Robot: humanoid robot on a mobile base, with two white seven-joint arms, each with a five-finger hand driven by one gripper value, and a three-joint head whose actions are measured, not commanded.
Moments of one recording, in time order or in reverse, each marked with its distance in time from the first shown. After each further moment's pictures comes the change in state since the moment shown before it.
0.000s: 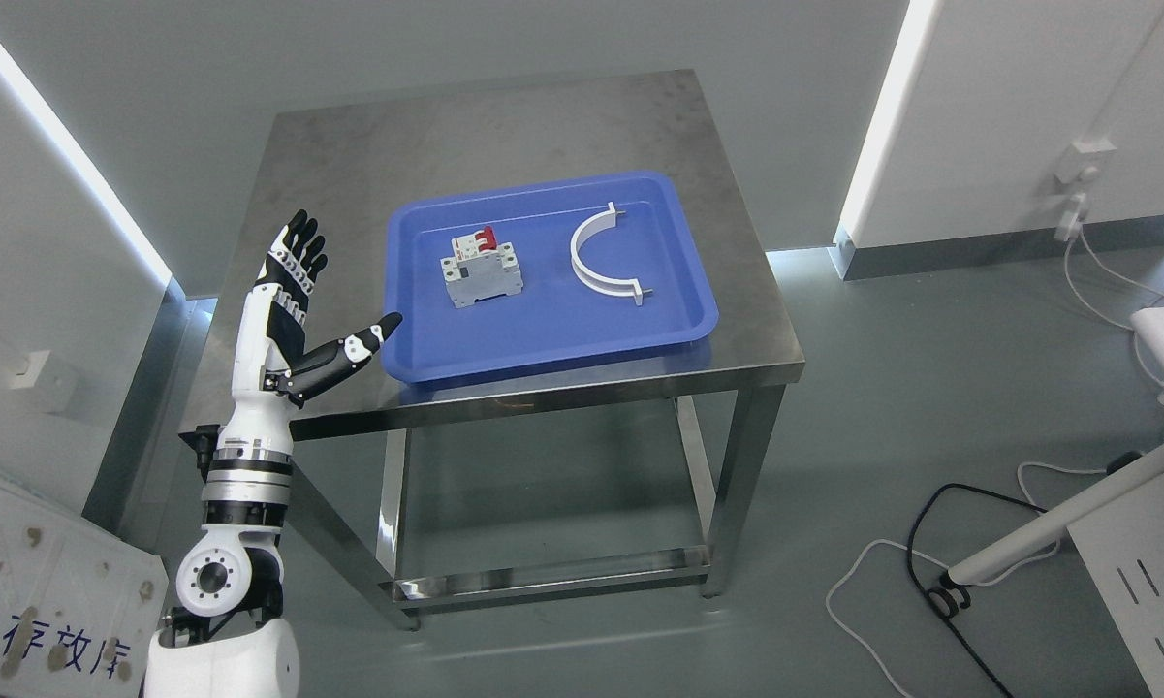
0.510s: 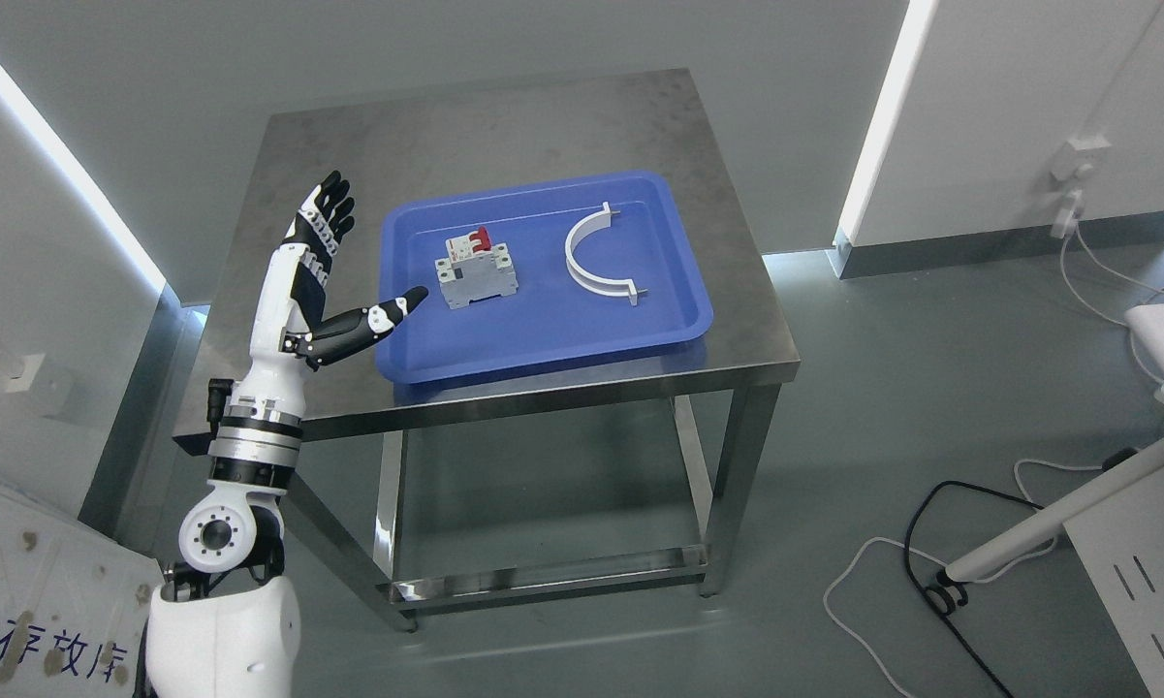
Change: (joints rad) left arm -0.115 0.014 -0.017 0.052 -0.099 -0.008 -0.122; right arm 0.000 0.000 0.000 0.000 0.000 0.000 0.000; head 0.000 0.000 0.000
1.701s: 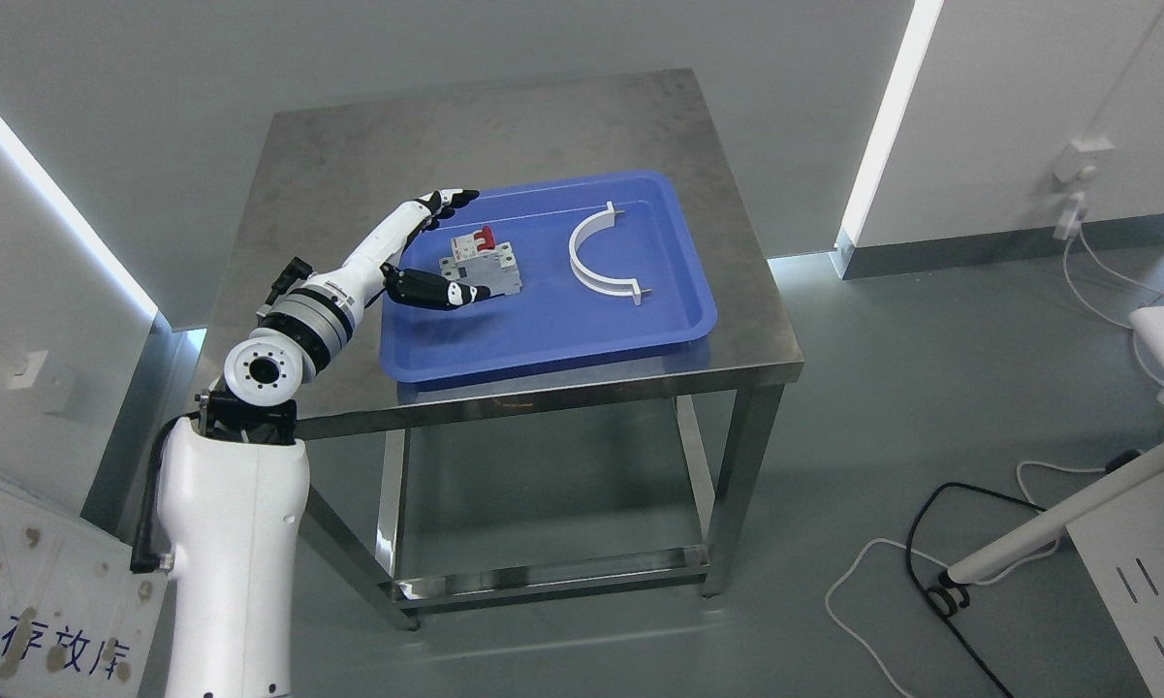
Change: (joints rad) left arm -0.303 0.037 -0.121 0.205 -0.504 0.284 -0.263; right arm 0.000 0.000 0.000 0.000 0.000 0.000 0.000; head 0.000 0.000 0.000
